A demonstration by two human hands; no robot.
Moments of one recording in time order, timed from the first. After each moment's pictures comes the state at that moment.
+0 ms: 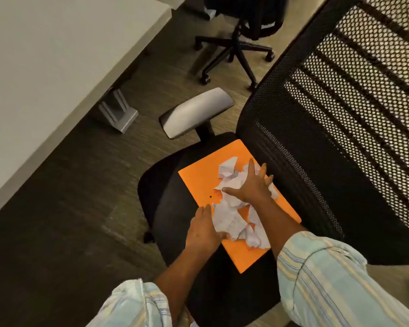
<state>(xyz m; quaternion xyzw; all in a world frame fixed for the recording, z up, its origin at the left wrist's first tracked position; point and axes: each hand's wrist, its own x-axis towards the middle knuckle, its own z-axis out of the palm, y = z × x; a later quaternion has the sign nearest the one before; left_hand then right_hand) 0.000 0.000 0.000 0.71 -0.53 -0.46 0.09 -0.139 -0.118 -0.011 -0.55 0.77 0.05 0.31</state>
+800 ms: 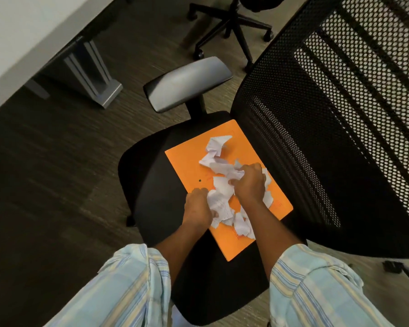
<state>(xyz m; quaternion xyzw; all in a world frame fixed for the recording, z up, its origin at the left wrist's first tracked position) -0.020 -0.024 -0.065 0.72 -0.52 -0.45 0.10 -0.145 -0.088 -0.042 -0.52 0.81 -0.10 0.26</state>
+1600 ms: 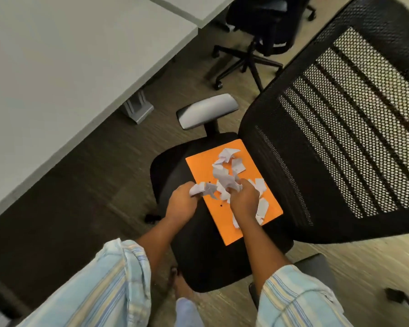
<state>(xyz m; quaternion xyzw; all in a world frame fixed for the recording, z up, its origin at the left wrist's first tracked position) 0.041 0.022 0.057 0.75 -0.49 -0.38 0.23 -0.116 -0.011 0.072 -0.50 0.76 -0.25 0.35</state>
